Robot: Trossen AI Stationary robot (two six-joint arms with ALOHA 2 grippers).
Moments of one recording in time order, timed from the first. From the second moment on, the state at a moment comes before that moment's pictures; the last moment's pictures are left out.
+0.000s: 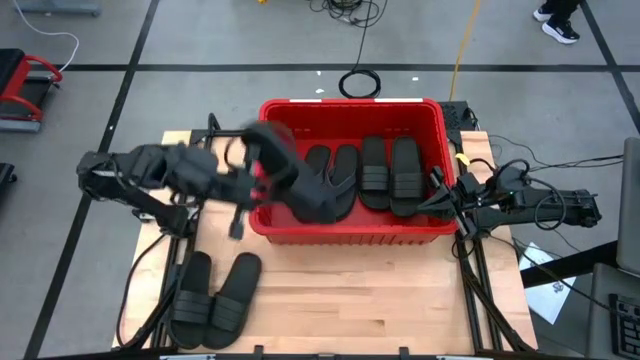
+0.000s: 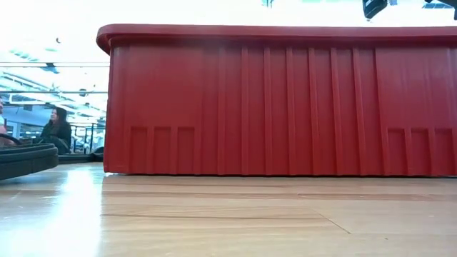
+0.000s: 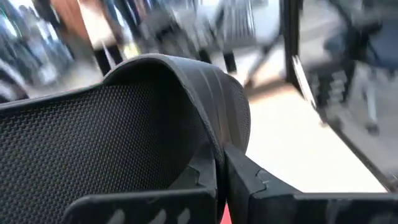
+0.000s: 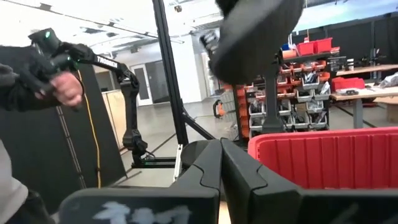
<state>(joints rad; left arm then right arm) -0.20 1.29 1.70 -0.76 -0.12 0.25 -0.01 0.38 0.47 0.09 -0.29 0.23</state>
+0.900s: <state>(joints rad) 0.61 1.51 1.69 -0.63 1.10 0.43 -0.01 0.38 0.47 0.12 0.30 0.13</state>
